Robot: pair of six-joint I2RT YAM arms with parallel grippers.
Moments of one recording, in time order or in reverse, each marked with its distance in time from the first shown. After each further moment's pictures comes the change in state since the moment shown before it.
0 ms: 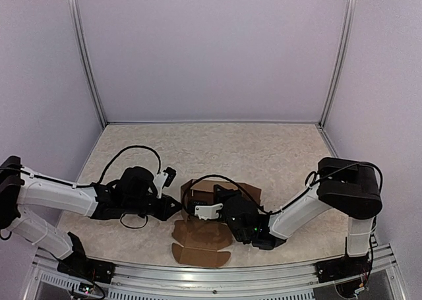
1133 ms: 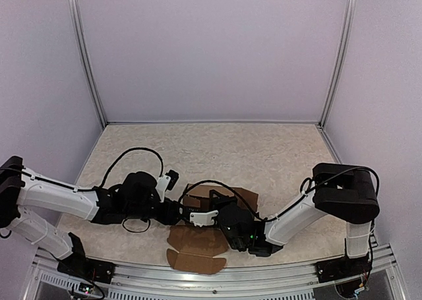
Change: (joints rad) left arm -0.065 0.010 -0.013 0.036 -0.078 -0.002; right arm 0.066 0.034 0.027 0.009 0.069 -0.007
